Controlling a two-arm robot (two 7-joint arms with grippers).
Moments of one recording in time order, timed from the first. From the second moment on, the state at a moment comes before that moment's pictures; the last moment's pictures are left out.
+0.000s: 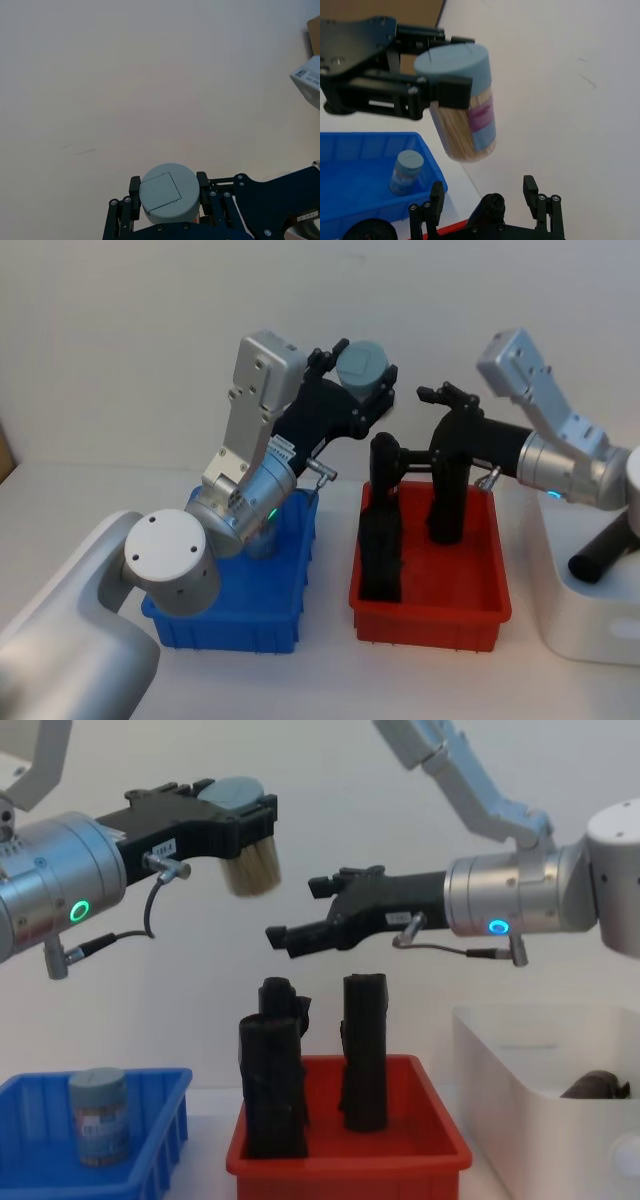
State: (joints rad) left arm -0.42 0.34 0.34 -1.49 -0.25 -0.13 -0.18; right arm 0.88 0.06 -0.44 -0.81 -0.05 -0.19 0.72
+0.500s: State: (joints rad) left arm -0.43 0.33 0.34 -1.46 -0.28 -0.12 -0.21; right arm 0.86 0.08 -0.43 -0.89 0.02 -0.11 0.79
